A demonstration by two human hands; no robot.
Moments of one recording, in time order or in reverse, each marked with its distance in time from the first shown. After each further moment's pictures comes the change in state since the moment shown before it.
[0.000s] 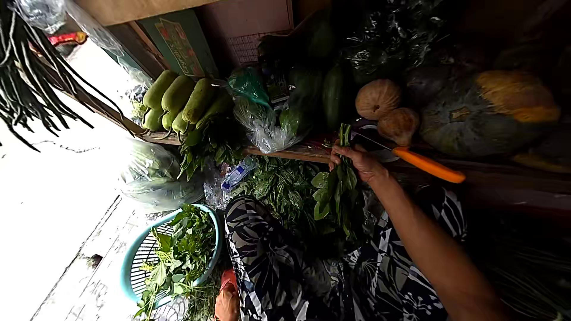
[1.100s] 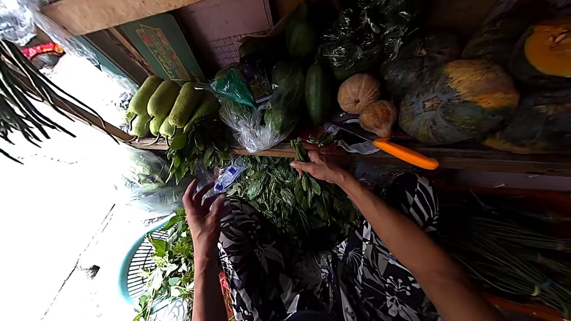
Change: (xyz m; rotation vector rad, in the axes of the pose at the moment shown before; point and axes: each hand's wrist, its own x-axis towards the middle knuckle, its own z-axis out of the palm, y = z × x) left_hand -0.079 0.217 -0.206 -1.068 0.185 0.994; right_hand 0.009 0.032 0.028 -0.456 -0.109 0.011
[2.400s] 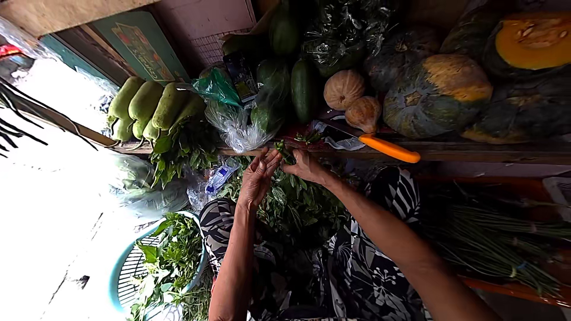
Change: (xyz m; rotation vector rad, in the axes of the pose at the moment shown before) left_hand 0.037 -0.019 0.135 -0.896 -0.438 -0.352; right_hand -0.008 -0.015 0.008 -0.410 0.141 -0.071
